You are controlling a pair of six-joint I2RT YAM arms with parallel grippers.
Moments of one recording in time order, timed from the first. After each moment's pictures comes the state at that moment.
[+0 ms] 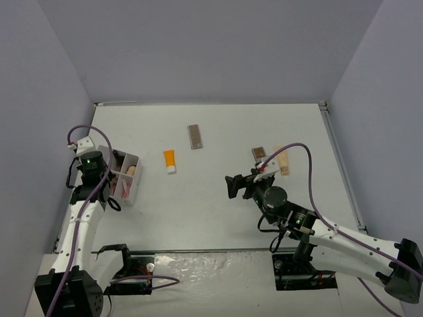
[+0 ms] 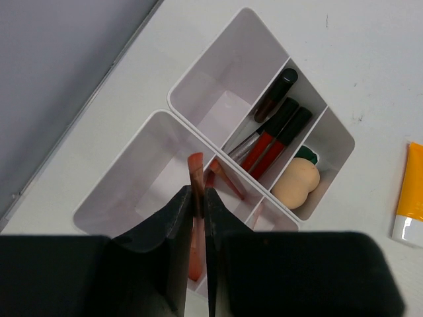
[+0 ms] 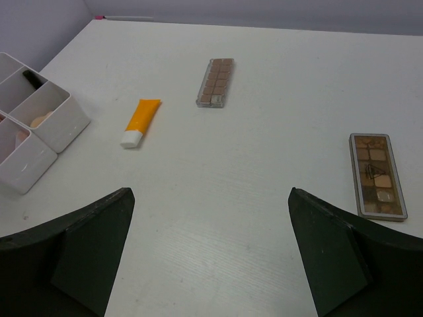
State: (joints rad) left arm 0.11 0.94 0.72 -0.36 -0.34 -0.28; right arm 0.99 0.82 0.47 0.21 0.57 0.27
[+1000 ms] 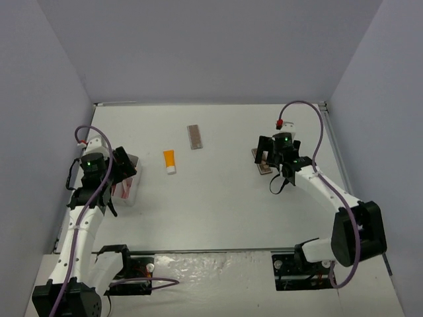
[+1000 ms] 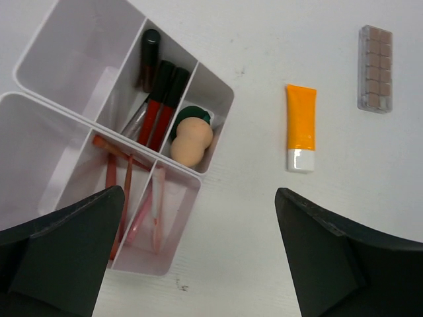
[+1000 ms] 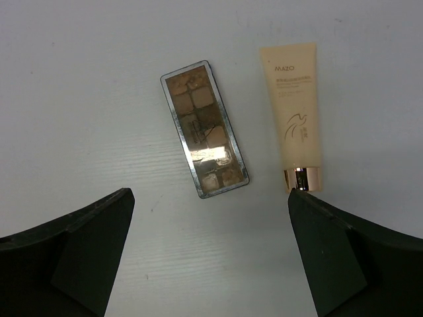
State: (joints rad) left arm 0.07 0.88 0.73 -0.41 0.00 -0.33; right arm 0.29 1.37 0.85 -0.19 0.23 0.33
